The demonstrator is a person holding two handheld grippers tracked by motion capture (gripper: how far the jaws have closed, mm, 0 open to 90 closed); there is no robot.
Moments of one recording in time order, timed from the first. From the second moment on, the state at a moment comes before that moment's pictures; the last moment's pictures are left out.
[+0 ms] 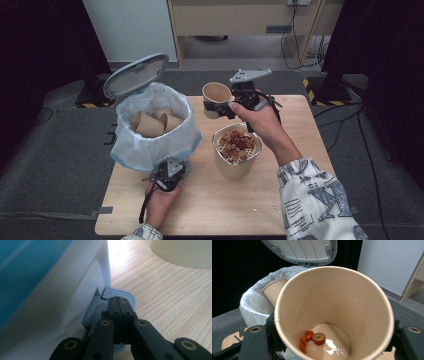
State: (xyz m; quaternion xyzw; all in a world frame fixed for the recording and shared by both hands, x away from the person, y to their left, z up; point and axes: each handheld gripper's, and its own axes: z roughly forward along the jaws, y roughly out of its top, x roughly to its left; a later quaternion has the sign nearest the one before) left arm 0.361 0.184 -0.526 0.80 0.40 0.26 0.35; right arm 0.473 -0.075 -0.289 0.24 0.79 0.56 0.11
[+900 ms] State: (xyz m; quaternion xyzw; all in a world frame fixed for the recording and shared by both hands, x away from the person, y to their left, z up) left arm 0.361 0.184 -0.526 0.80 0.40 0.26 0.35; right arm 0.475 -0.008 -0.265 0.21 0.80 0.56 0.10
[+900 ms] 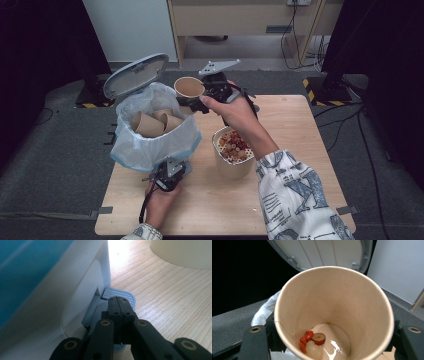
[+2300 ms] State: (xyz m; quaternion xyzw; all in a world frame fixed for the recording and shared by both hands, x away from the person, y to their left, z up) left arm 0.361 0.185 -0.526 0.80 0.40 0.26 0.35; right arm 0.476 0.045 -0.288 0.19 0.82 0.53 0.09
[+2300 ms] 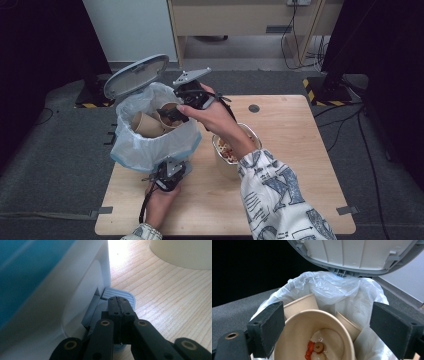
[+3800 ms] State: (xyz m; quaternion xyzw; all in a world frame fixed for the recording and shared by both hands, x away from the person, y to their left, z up) left arm 0.361 0.185 -0.526 0.80 0.40 0.26 0.35; right arm 0.479 -0.053 -0.293 0.23 0.80 0.53 0.13
